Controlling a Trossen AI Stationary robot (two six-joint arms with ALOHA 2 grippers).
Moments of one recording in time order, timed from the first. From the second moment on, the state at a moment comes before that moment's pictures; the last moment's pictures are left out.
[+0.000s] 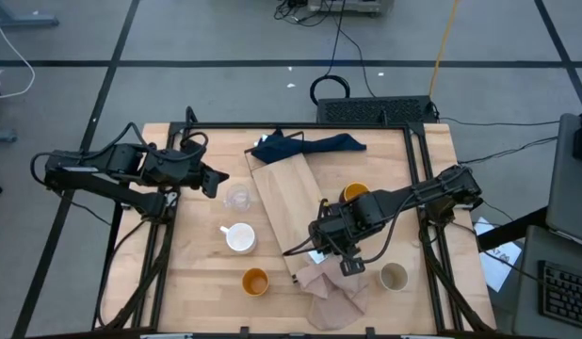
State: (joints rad) left arm -0.10 0.95 1.20 -0.93 -0.31 -1.02; right arm 0.33 1.83 1.79 -1.32 -0.09 0.11
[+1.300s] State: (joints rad) left arm -0.10 0.95 1.20 -0.93 -0.28 -0.97; right arm 0.32 1.83 1.78 -1.31 -0.08 0.08
